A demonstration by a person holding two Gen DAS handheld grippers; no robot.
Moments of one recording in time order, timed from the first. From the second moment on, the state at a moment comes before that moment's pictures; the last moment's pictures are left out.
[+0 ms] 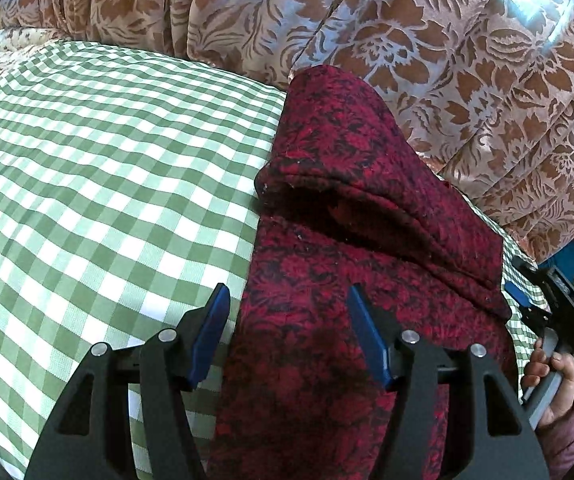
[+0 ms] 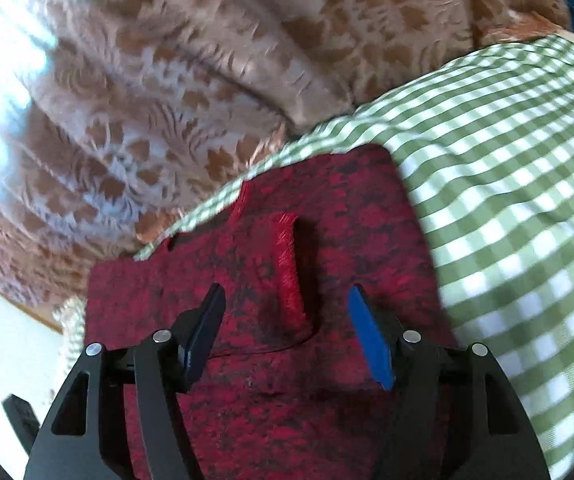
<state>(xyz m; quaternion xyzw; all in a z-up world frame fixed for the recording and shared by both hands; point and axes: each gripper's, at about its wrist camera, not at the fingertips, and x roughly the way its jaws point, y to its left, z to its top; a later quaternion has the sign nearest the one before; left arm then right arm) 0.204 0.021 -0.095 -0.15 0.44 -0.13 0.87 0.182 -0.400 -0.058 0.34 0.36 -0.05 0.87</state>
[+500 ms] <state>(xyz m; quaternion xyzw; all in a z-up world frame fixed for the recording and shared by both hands) 0.212 0.040 -0.092 -0.17 0.44 -0.12 0.88 0.187 -0.410 -0.068 0.25 0.41 -0.12 0.87</state>
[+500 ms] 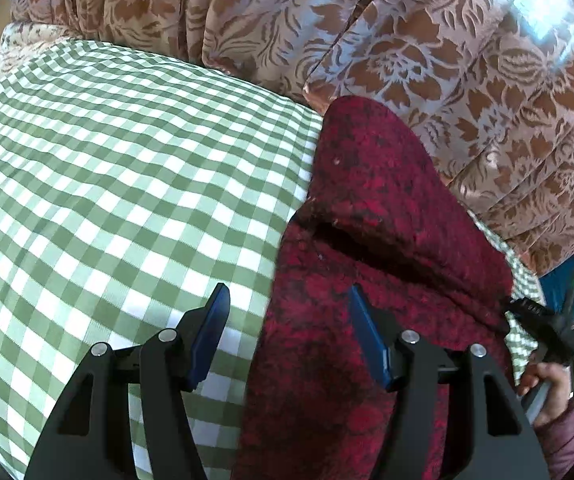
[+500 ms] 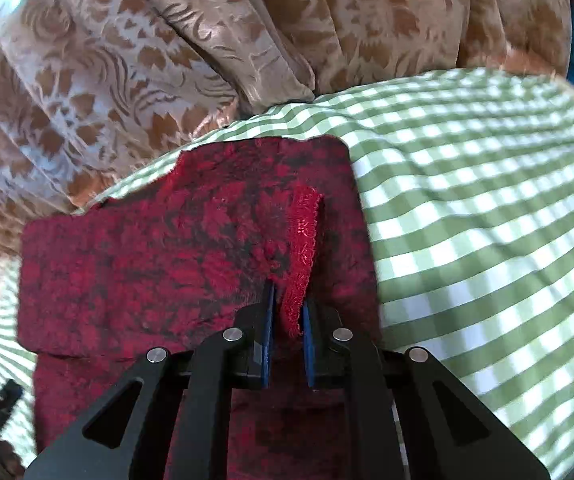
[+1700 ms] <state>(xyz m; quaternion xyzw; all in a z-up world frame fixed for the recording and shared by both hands) 0.361 -0.022 -0.102 -0.09 0.46 -0.10 0.88 0.240 -0.325 -0.078 0.10 0.41 -0.07 0.91</state>
